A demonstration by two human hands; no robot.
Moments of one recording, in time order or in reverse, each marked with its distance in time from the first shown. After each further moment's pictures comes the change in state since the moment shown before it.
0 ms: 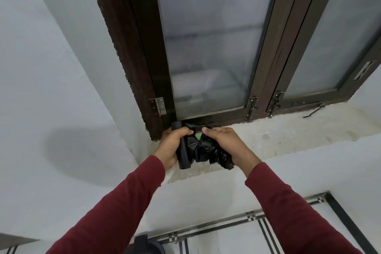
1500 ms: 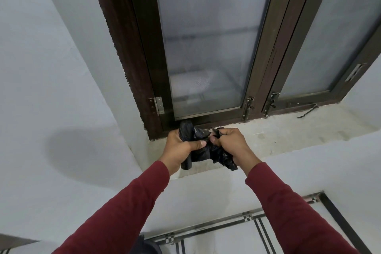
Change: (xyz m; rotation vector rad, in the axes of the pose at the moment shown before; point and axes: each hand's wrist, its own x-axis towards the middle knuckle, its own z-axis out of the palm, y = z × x) left_hand -0.029 -0.008 0.015 0.290 -0.107 0.189; right_hand -0.006 0.007 -0.013 -0.238 0.223 -0.030
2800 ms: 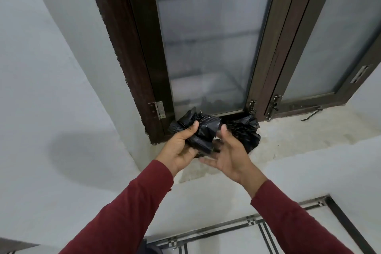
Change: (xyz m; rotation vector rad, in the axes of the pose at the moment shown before) left_hand 0.003 0.033 0.009 -0.714 -0.097 -0.292; right_hand -0.028 0.004 0.005 0.850 -0.429 0.085
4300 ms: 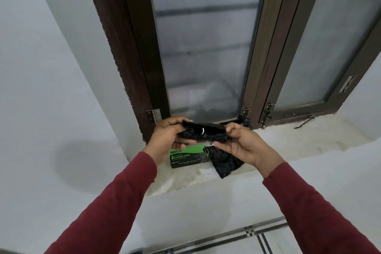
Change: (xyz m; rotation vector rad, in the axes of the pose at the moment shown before) left_hand -0.015 0.043 0.009 0.604 0.056 0.249; right_hand -0.007 -0.077 -0.007 0.000 0.014 0.024
